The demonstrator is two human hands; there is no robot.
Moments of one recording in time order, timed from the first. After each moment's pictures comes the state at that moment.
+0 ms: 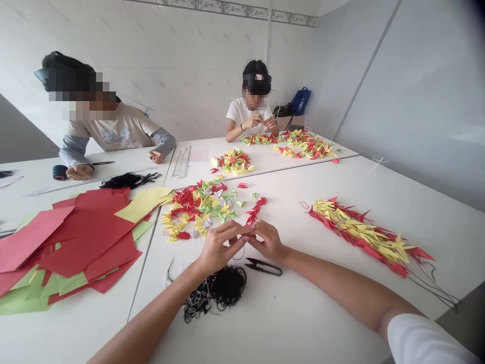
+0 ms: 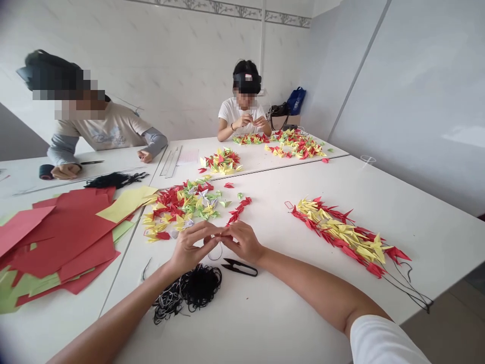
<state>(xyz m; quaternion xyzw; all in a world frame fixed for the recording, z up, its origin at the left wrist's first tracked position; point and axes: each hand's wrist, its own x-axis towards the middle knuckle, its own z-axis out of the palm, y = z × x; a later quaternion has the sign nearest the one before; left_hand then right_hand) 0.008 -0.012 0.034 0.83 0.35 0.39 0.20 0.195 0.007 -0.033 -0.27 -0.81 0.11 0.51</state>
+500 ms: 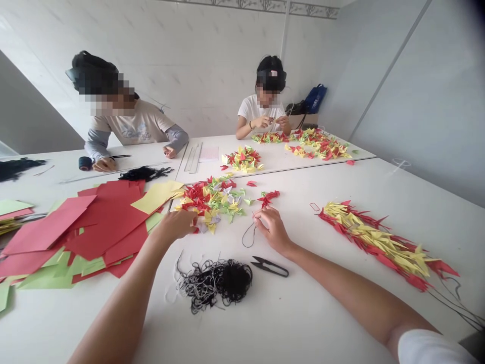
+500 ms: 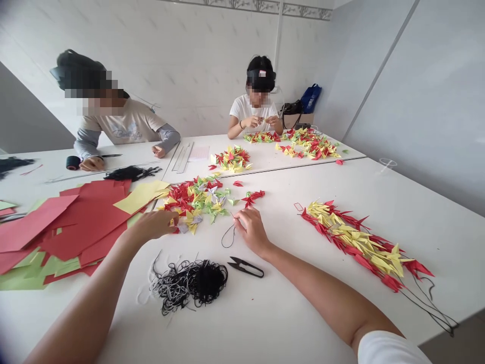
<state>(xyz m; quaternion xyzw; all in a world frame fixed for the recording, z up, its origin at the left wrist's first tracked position) -0.123 0.047 0.050 0.75 0.65 -0.06 0.07 0.195 0.031 -0.033 -0.40 -0.78 0.16 0.47</state>
